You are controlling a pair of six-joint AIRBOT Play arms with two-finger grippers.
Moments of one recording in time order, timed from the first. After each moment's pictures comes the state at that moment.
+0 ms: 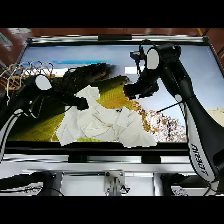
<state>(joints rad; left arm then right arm) -0.28 -1.43 1.27 1.15 -1.13 -1.27 0.44 -1.56 1.78 -1.48 1.61 1.73</state>
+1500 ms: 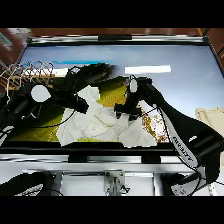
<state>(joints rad) -0.42 -1.21 1.18 1.21 -1.02 -1.28 0.48 -1.72 1.48 -1.26 1.42 2.04</state>
